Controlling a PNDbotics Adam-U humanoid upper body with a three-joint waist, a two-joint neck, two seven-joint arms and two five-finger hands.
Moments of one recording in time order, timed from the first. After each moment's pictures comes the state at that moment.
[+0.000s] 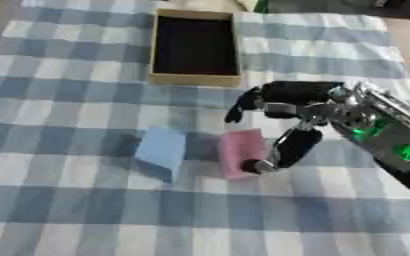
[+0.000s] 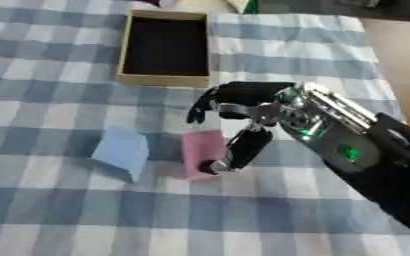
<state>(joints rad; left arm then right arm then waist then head) -0.18 0.48 0.21 -1.98 -0.01 -0.34 0.57 -0.78 -0.71 0.61 -1.74 0.45 0.10 0.64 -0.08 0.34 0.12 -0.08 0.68</state>
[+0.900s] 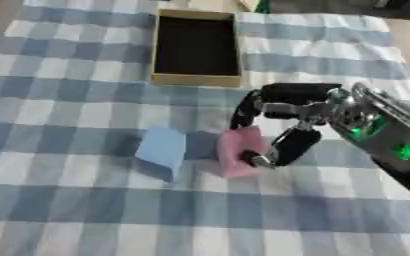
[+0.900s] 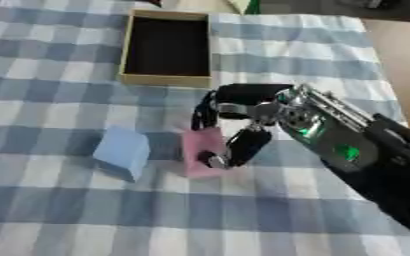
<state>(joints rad) -0.18 0.48 0.21 -1.98 0.00 -0.34 0.57 -0.78 -0.70 0.61 -1.73 0.40 0.12 0.63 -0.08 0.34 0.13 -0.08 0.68</state>
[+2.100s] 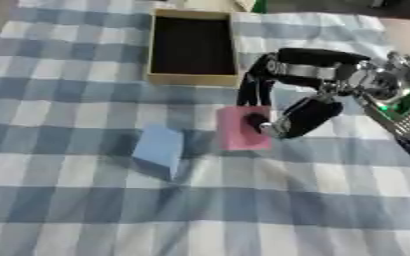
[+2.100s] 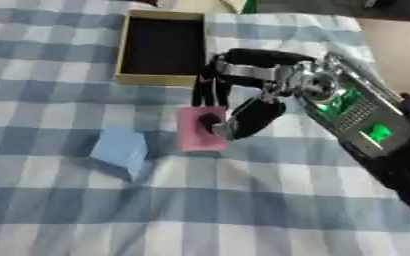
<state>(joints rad) -0.18 0.48 0.21 -1.98 0.00 -0.34 0.57 -0.84 -0.75 0.49 -1.86 0.18 0.28 0.63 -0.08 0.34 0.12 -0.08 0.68</state>
